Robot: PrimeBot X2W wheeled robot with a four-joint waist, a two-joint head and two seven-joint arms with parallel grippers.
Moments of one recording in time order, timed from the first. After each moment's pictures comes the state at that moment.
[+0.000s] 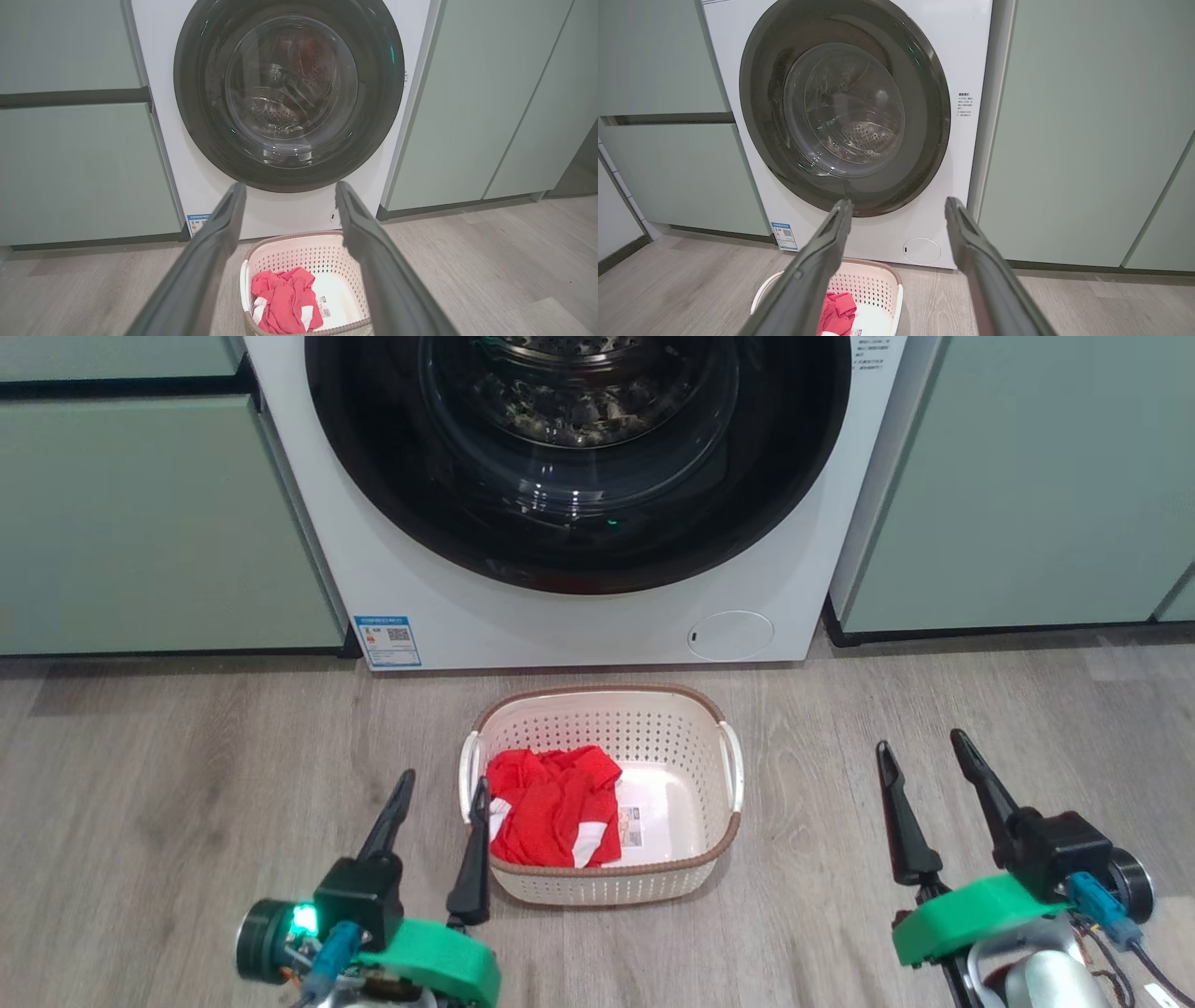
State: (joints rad) left arm 0.04 0.05 -0.31 0.08 -0.15 0.15 -0.25; right arm 0.02 -0.04 0.00 0.17 0.08 0.13 -0.25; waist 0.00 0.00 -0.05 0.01
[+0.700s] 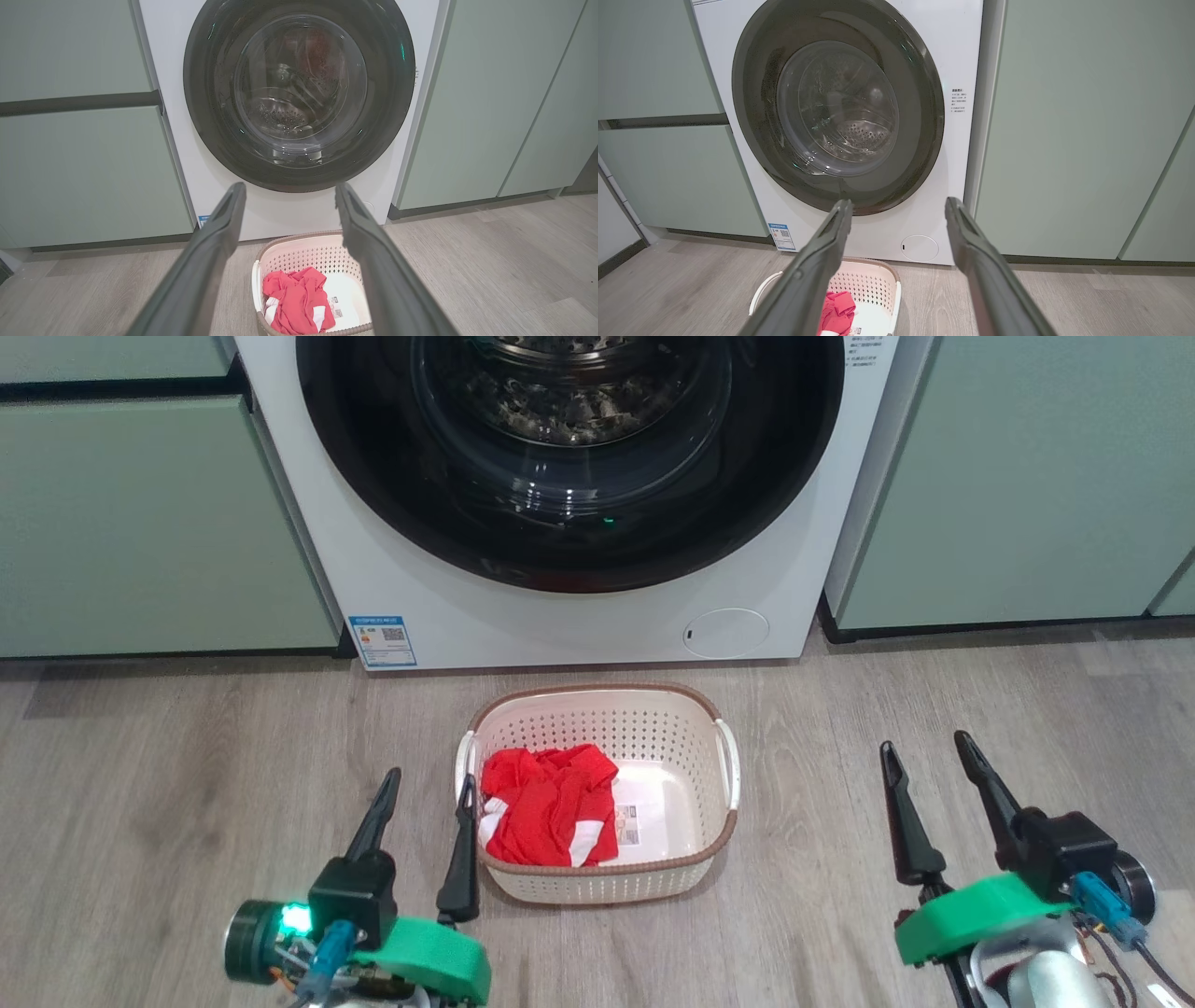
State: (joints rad) left arm 0.04 0.05 -0.29 0.08 -0.12 0.17 -0.25; right arm 0.01 -0.04 -0.01 0.18 0.10 0.13 -0.25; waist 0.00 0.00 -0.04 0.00
